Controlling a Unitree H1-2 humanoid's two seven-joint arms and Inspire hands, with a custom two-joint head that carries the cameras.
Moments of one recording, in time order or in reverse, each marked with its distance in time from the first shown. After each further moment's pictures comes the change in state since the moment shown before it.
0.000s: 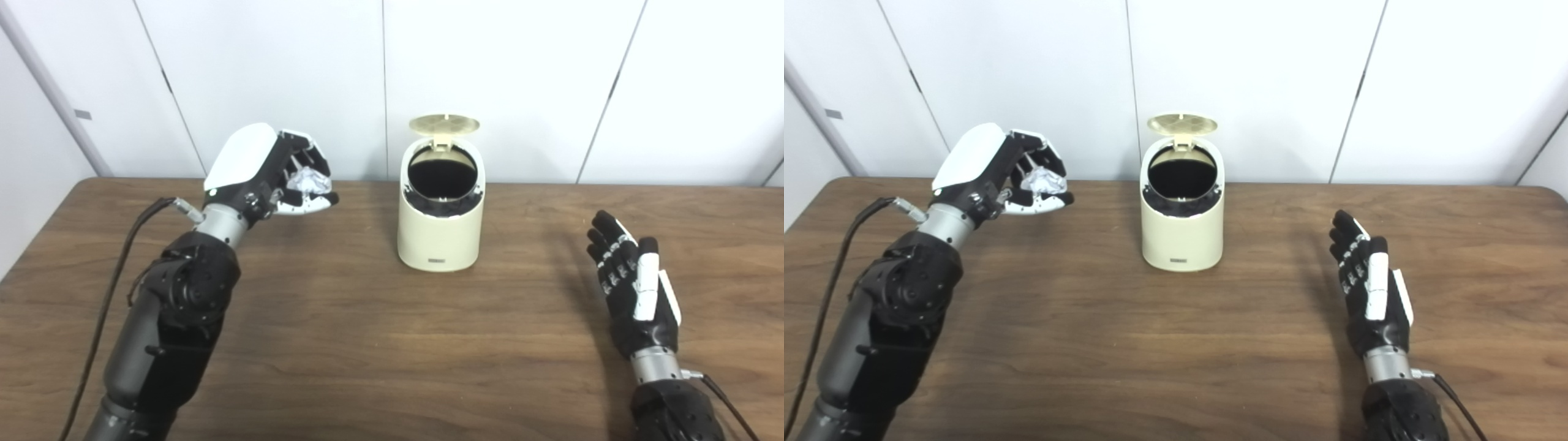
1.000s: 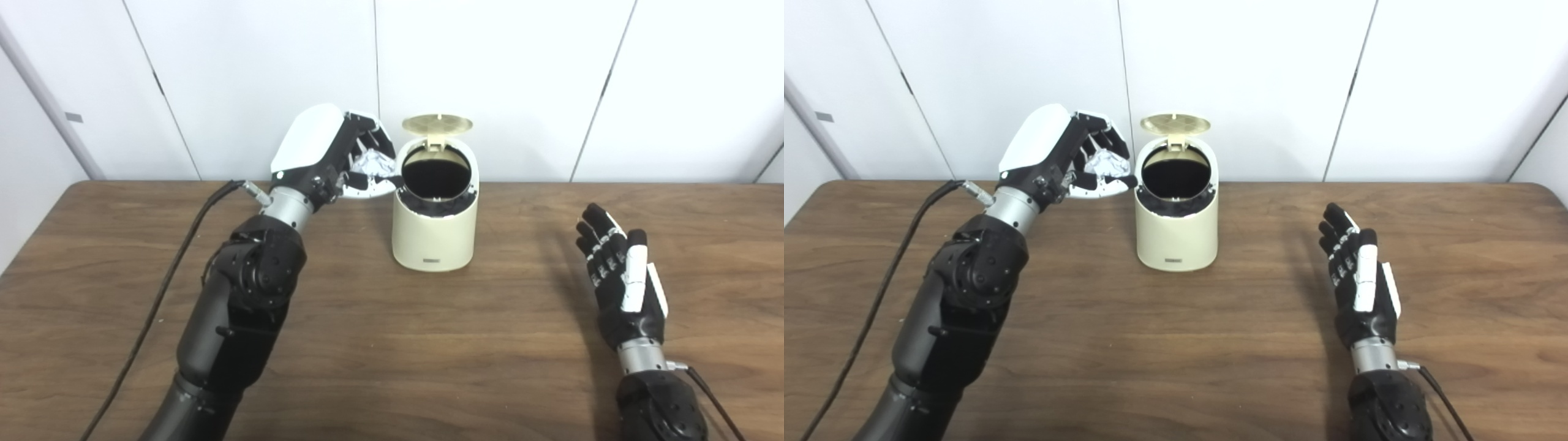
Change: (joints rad) left arm -0.092 -0.164 -0.062 0.072 0.059 -0.026 0.041; right arm -0.023 0.025 0.001 0.020 -0.010 -0.024 -0.027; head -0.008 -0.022
